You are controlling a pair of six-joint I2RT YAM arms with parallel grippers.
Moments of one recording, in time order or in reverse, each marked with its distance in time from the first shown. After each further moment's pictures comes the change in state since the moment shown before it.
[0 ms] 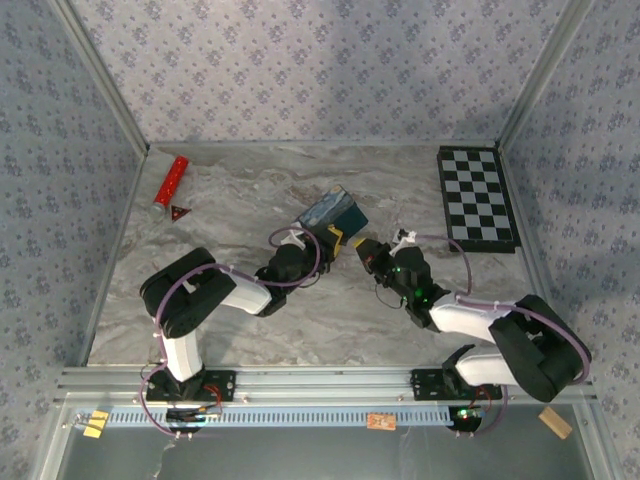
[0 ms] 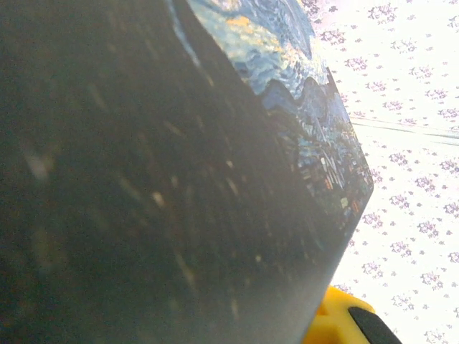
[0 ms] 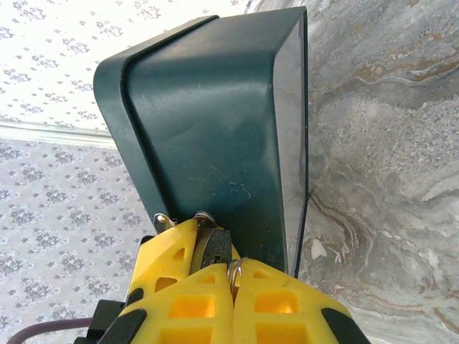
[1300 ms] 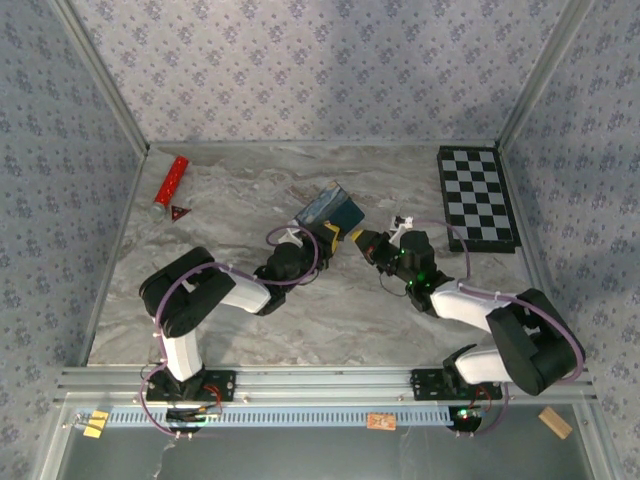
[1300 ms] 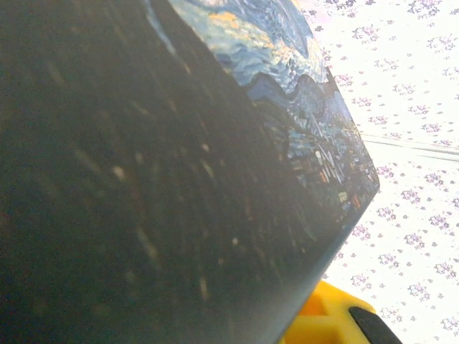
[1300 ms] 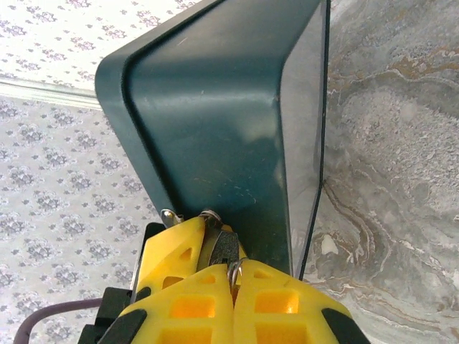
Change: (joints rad) left arm 0.012 0.000 0.000 0.020 -0.023 -0.011; right arm -0.112 0.041 0.100 -0.087 -0.245 -0.066
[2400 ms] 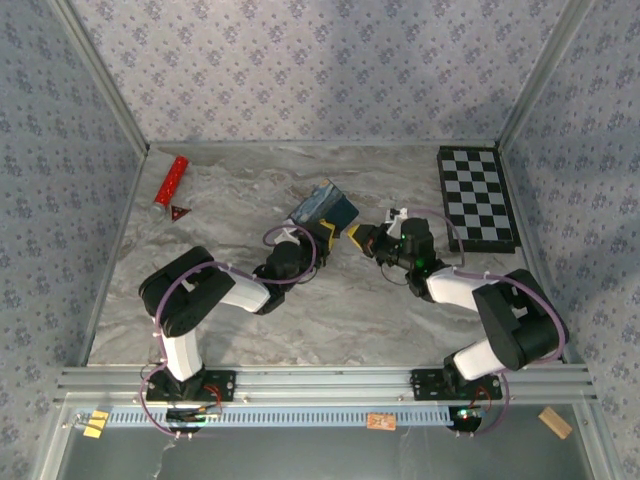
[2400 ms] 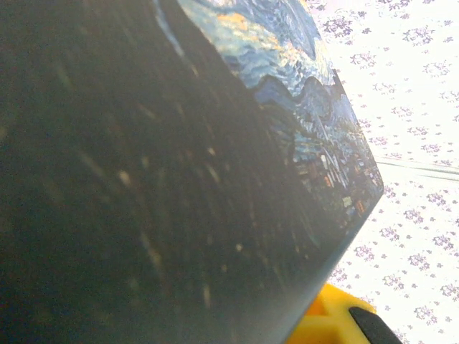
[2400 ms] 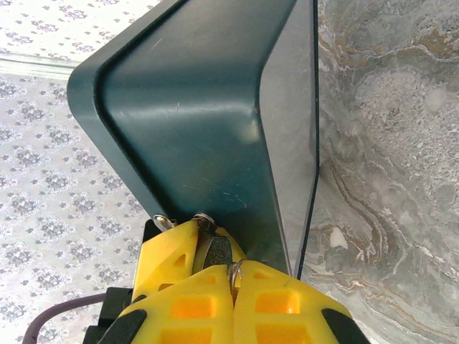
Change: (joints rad) left arm 0.010 0.000 0.000 -0.013 -0.048 0.004; right arm -0.077 0.129 0.087 0.016 -0.197 -0.002
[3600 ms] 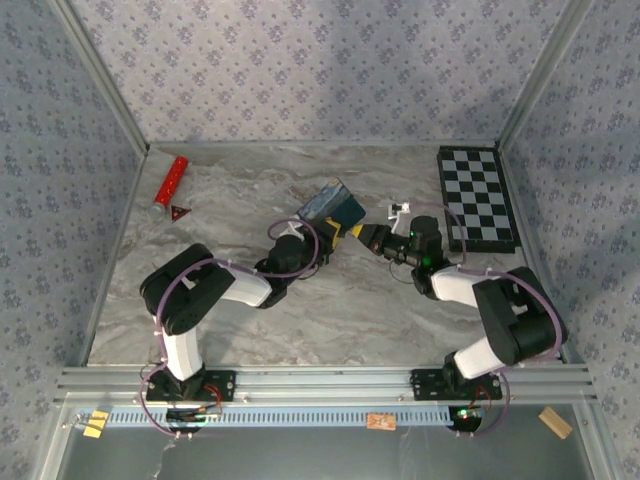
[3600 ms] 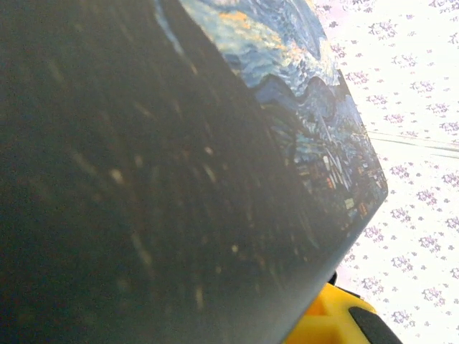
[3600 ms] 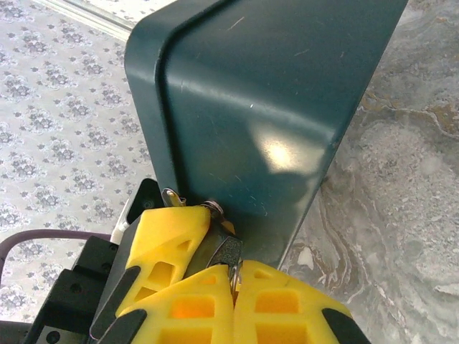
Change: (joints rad) left arm 0.024 0.011 0.052 -0.063 0.109 0.004; right arm -0.074 0.039 -0.014 0.097 -0.125 -0.307
